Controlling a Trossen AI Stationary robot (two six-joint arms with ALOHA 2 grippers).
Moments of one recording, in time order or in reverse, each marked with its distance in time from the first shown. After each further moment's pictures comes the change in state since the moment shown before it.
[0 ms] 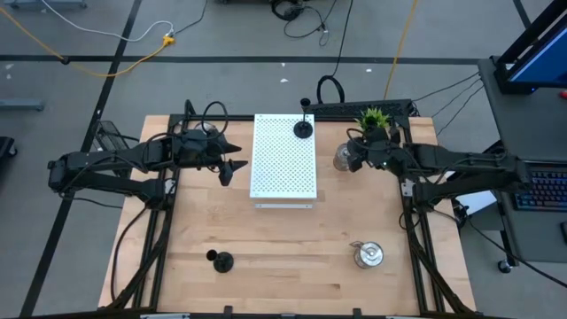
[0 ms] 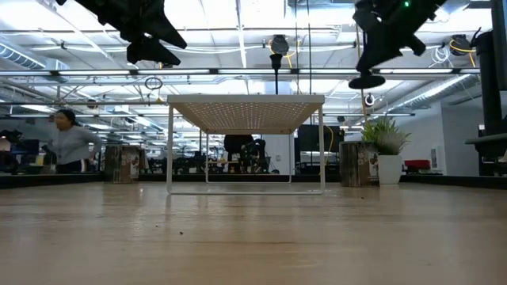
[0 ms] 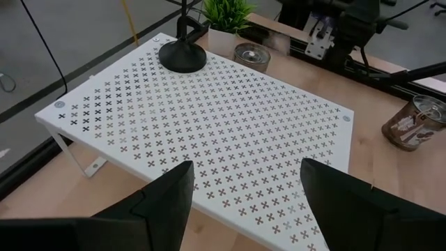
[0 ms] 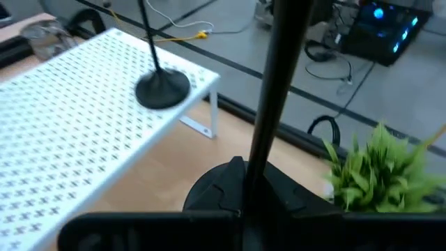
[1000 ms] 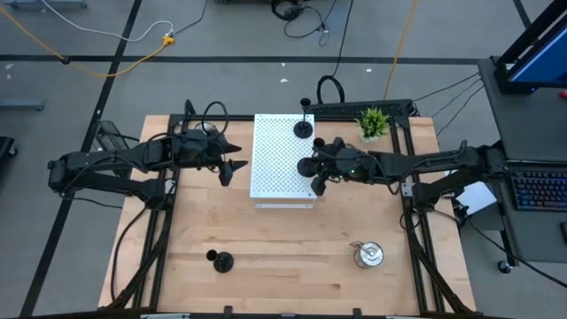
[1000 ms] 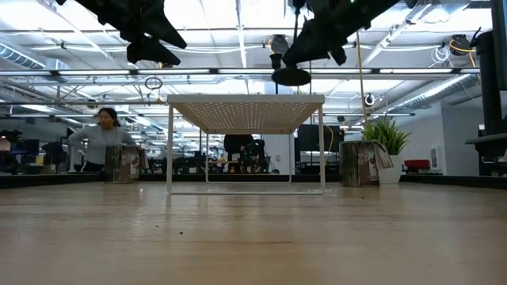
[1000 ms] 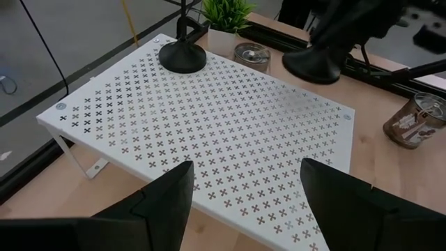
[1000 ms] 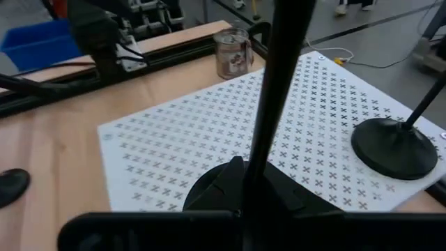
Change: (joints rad) left arm 0.000 0.000 0.000 -0.001 -0.001 0.013; right arm 0.073 0.355 0.044 0.583 -0.361 -0.285
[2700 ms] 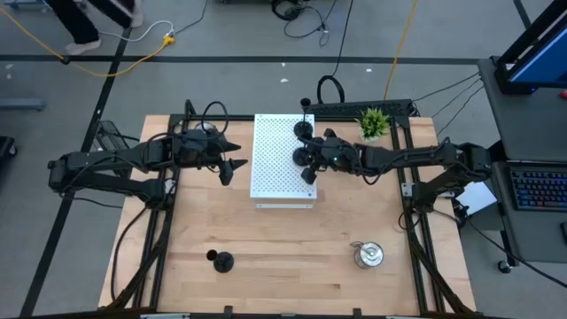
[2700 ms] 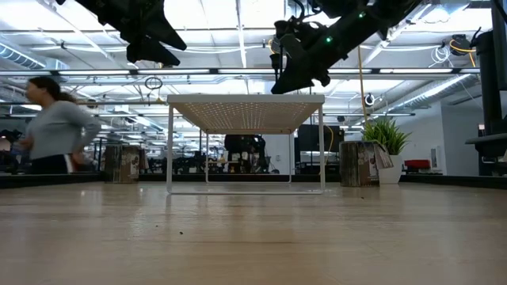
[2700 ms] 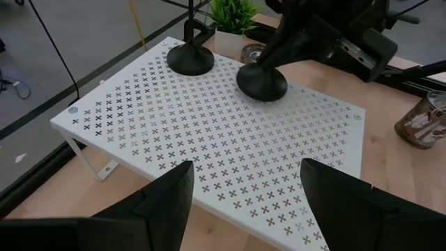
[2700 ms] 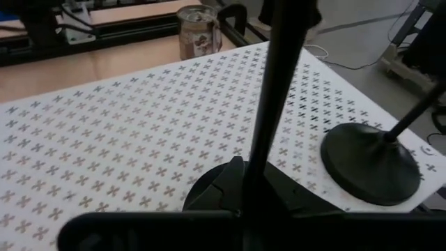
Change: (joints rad) left arm 0.000 0.000 0.000 -0.001 -0.028 0.021; right arm -0.142 0.151 -0.001 0.125 -0.052 -0.148
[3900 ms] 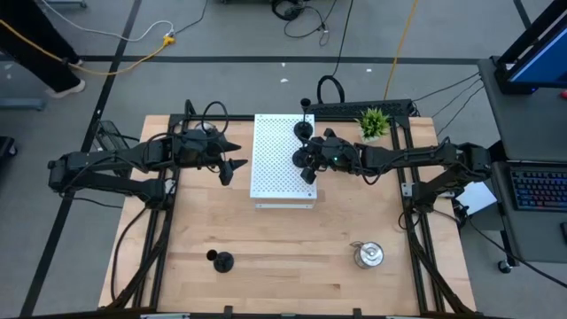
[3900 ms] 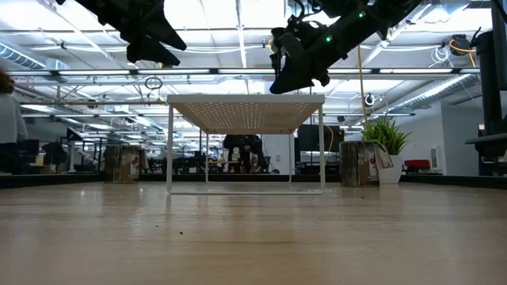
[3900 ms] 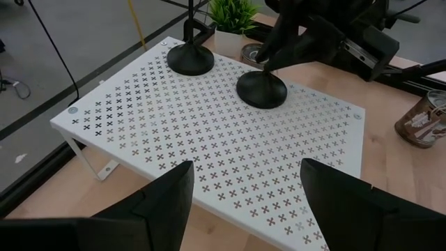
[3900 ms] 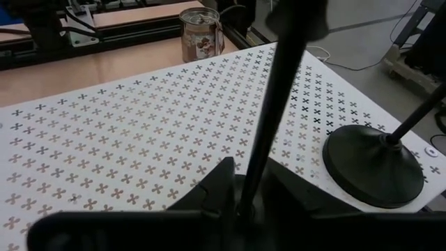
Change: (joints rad) left arm 0.000 0.000 0.000 -0.001 0.001 0.002; right arm 0.001 0.000 0.000 0.003 -0.004 0.002
